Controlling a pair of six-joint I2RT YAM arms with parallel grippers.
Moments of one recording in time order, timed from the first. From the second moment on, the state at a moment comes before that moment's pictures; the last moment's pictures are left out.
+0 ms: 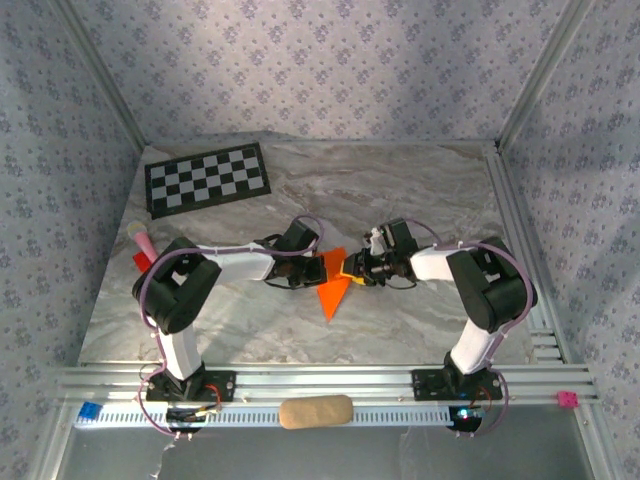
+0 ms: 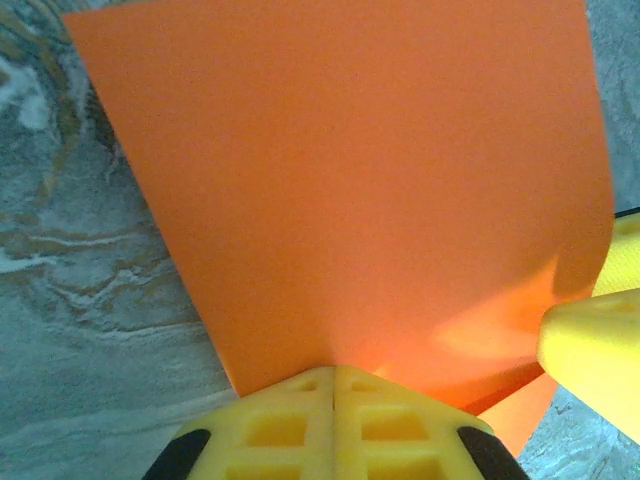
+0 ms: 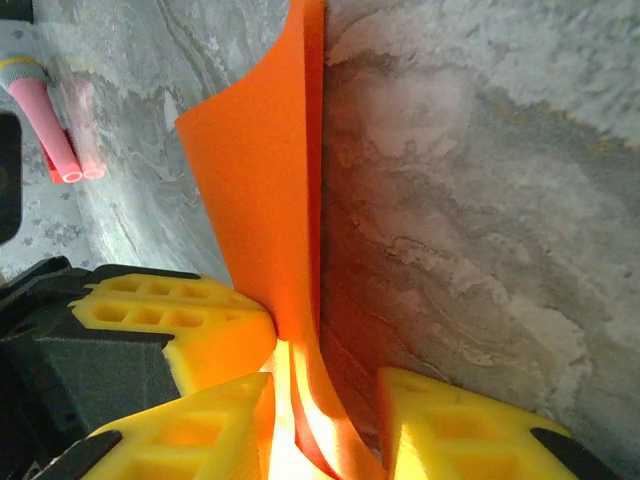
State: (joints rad) left arm -0.75 1.80 0.95 -0.19 0.30 -0.83; right arm 0.42 1.73 0.71 0.08 -0.72 0.75
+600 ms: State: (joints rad) left arm -0.75 1.80 0.95 -0.19 0.30 -0.83; right arm 0.39 1.79 0.78 0.00 -0.80 0.66
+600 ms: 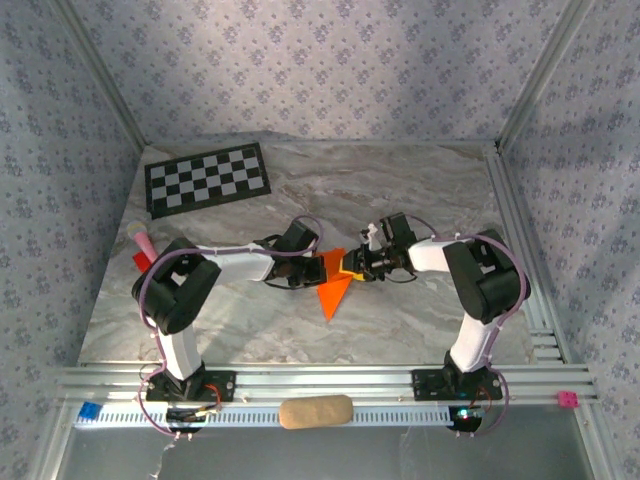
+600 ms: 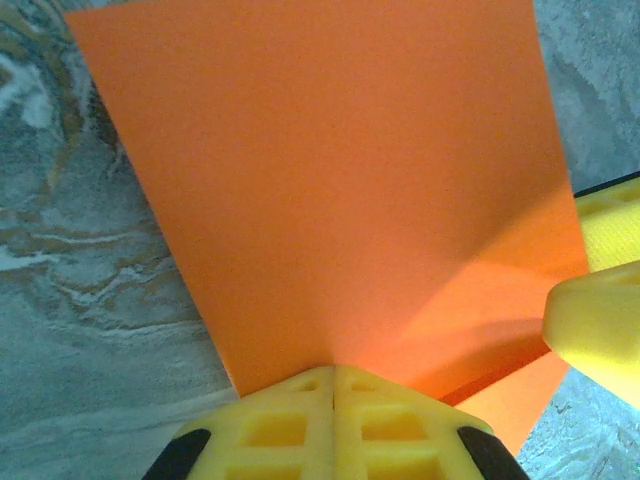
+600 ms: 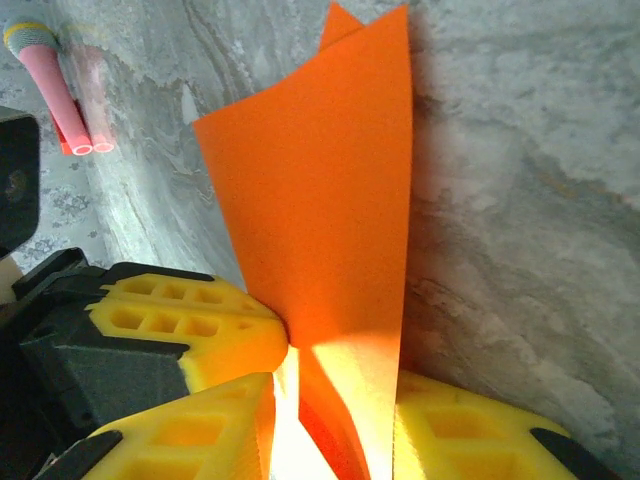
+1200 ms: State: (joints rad) left arm -0.75 1.79 0.94 -0.19 0.29 -0.83; right arm 0.38 1.82 0.81 -0.03 -0.83 0.61
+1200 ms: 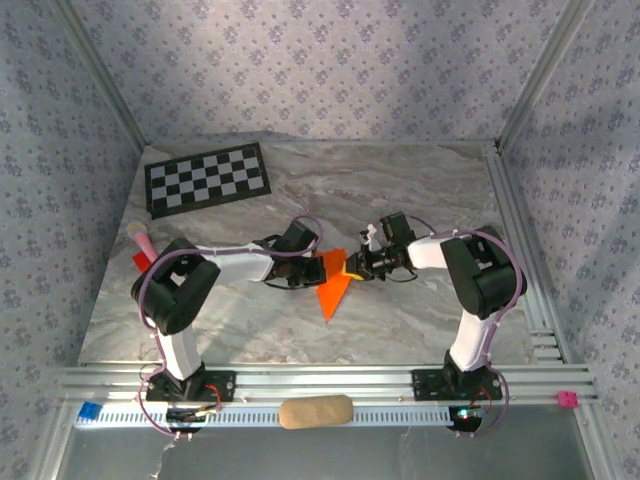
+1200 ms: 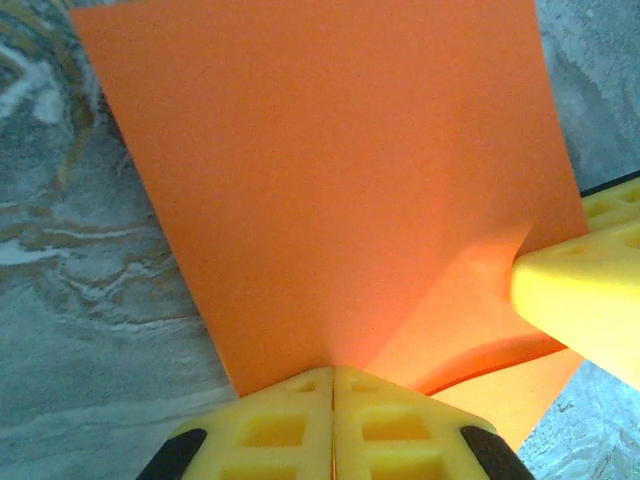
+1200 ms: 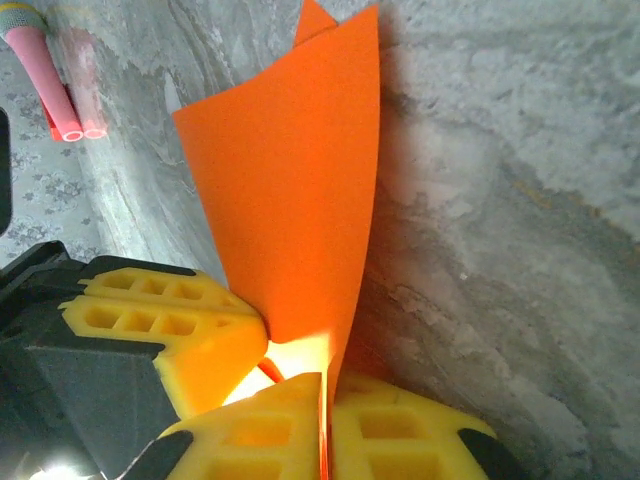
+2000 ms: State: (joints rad) left arm -0.94 1.57 0.88 -0.18 0.05 -0.64; right arm 0.41 1.57 0.63 0.11 -0.50 1.14
